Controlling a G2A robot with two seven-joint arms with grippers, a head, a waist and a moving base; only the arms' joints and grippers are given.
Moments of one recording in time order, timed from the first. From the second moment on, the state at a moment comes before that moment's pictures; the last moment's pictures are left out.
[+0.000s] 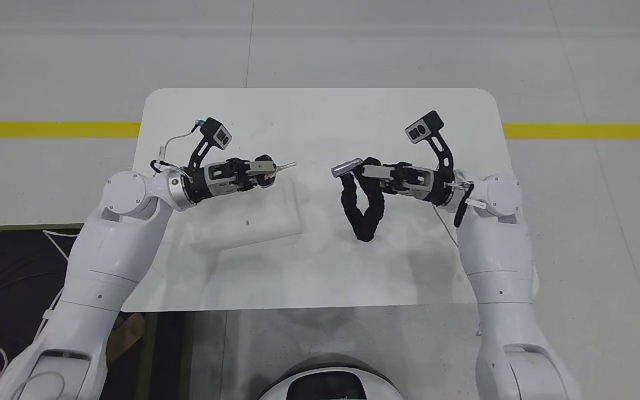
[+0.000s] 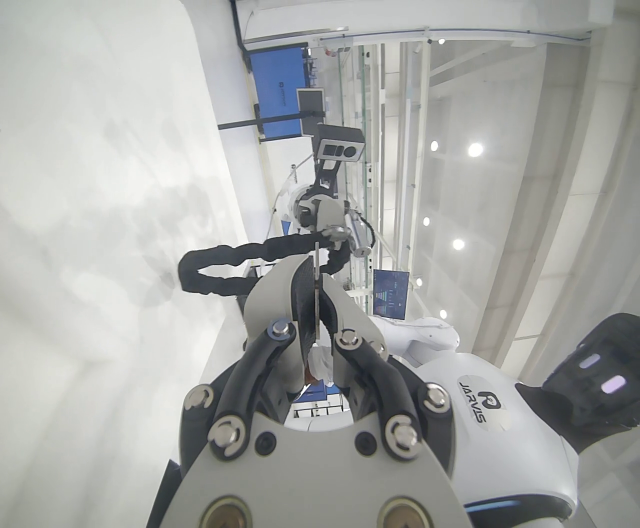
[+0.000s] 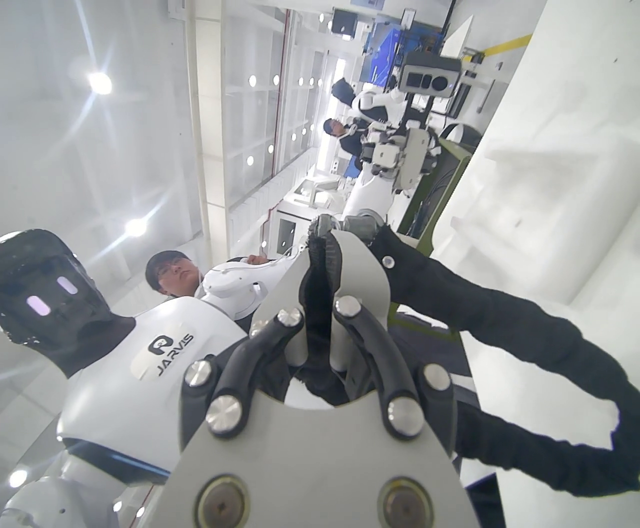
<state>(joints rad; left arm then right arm) 1.05 -0.97 -1.24 -1.41 -0.71 -0.23 -1.18 -1.07 -1.46 1.54 -1.34 0.34 -0.24 1.45</state>
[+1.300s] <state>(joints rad) 1.09 -1.04 -1.28 -1.57 -0.45 -0.15 -1.12 -1.11 -1.38 1.42 -1.41 0.28 -0.34 1.22</state>
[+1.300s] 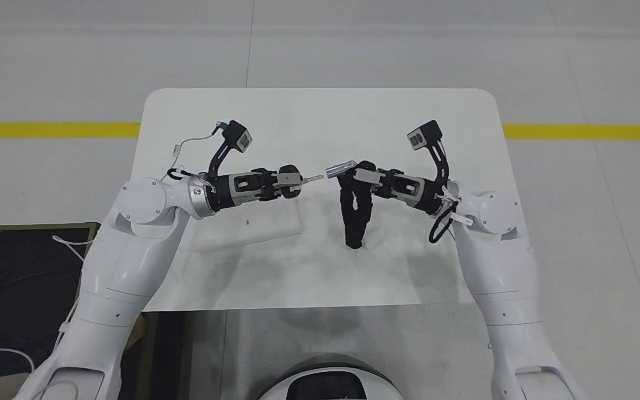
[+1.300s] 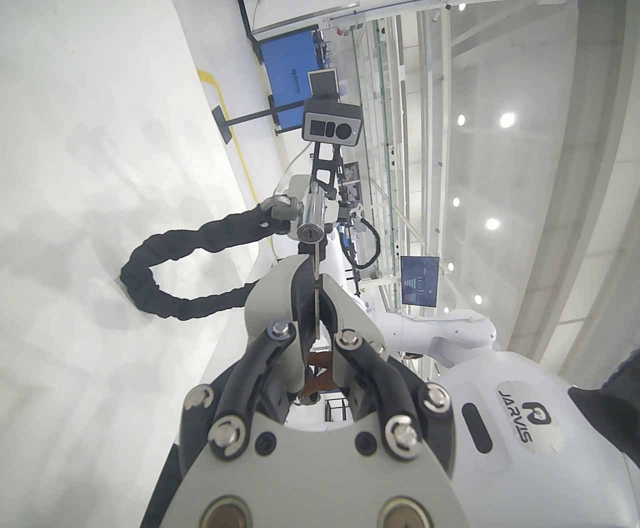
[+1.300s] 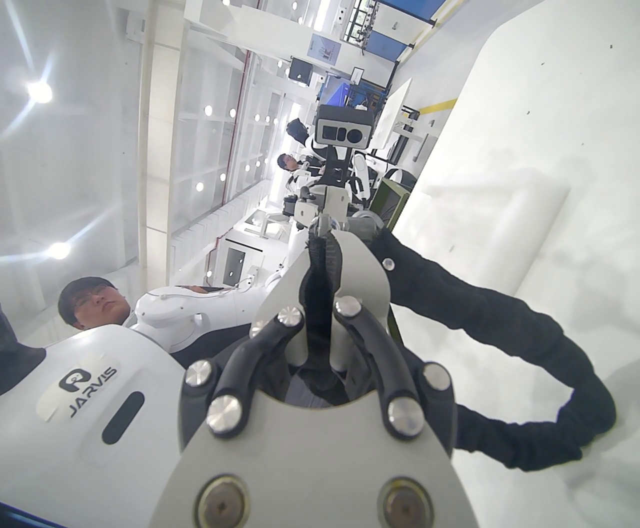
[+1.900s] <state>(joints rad) 1.10 -1.07 -1.30 -1.56 -0.44 -0.15 -1.14 -1.11 -1.35 1.38 -1.42 0.30 -0.35 1.19</state>
